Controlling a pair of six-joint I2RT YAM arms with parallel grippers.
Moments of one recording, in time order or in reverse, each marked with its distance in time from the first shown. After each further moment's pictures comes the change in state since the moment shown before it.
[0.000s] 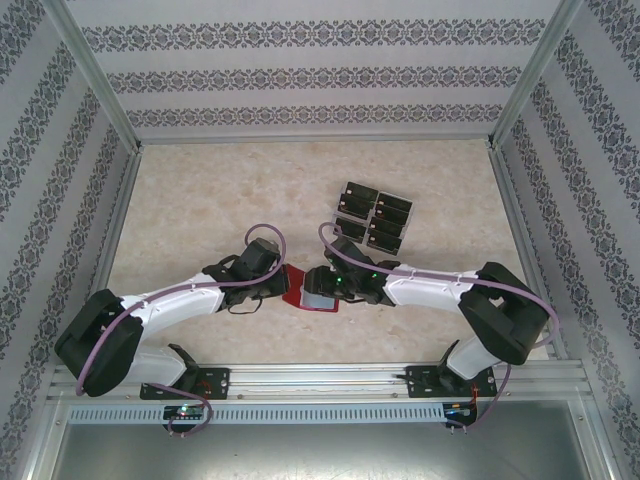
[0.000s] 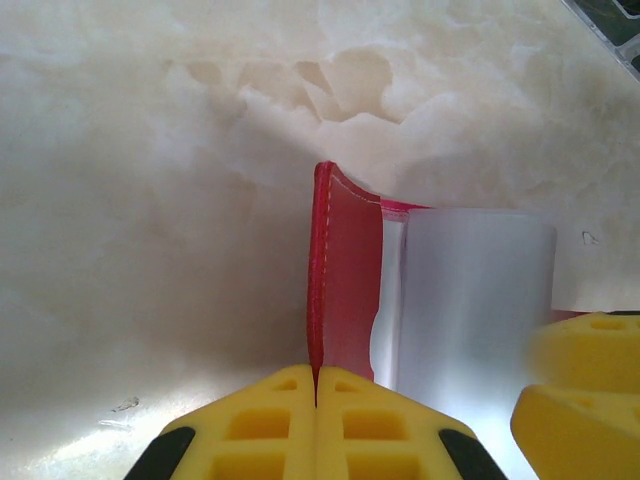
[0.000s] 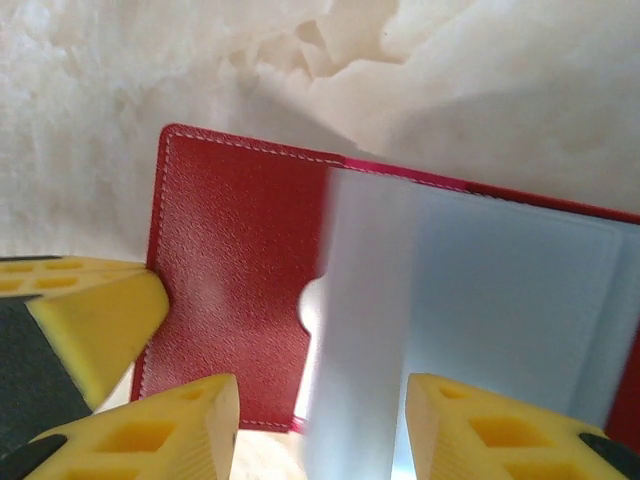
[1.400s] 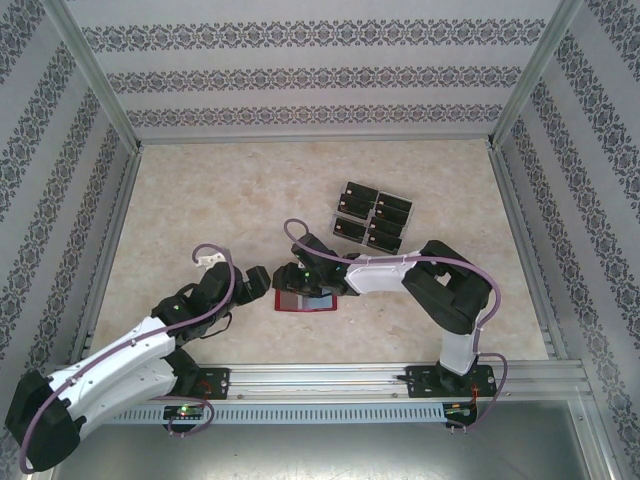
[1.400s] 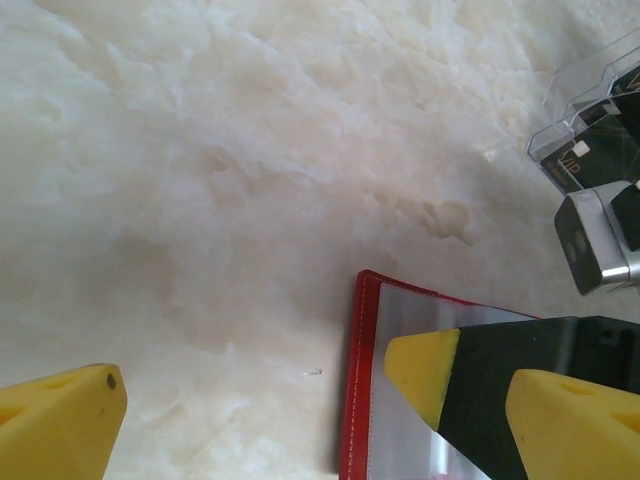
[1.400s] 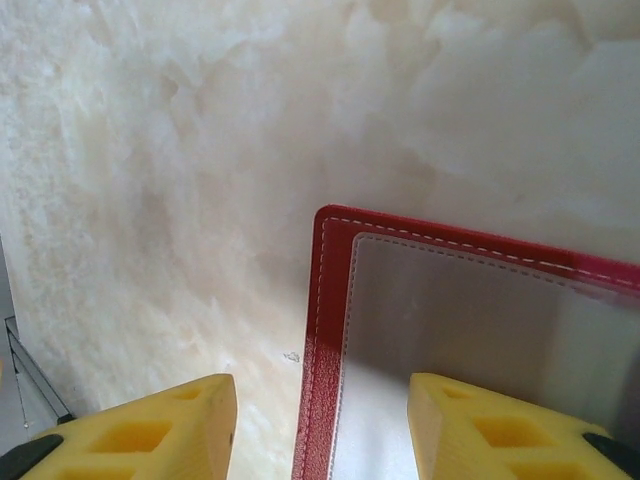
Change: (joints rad) left arm 0.002 -0.533 -0.196 -0.187 -0.304 -0.130; right arm 0.059 0.306 0.229 0.095 -0.097 0.086
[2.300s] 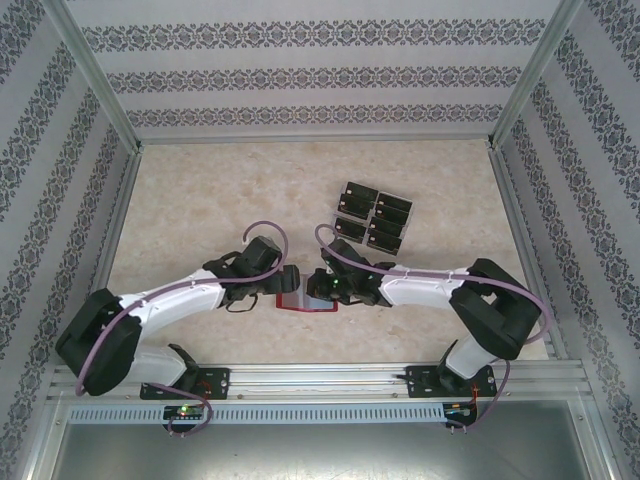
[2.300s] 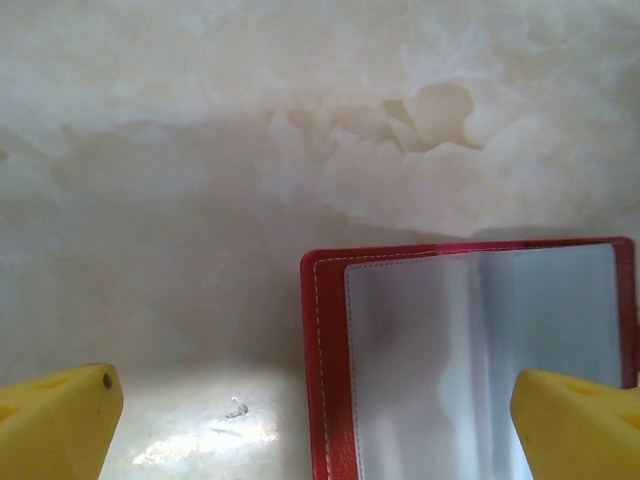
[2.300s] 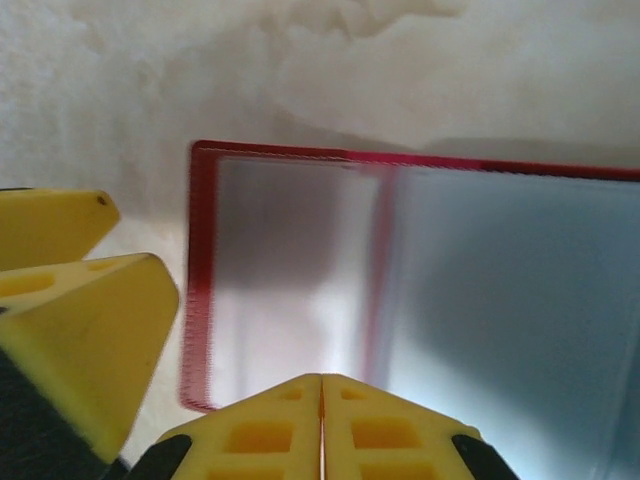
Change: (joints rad) left arm 0.000 0.554 0.255 0.047 0.172 0.234; right arm -0.049 -0.264 -0.244 -0.050 0.043 -0.060
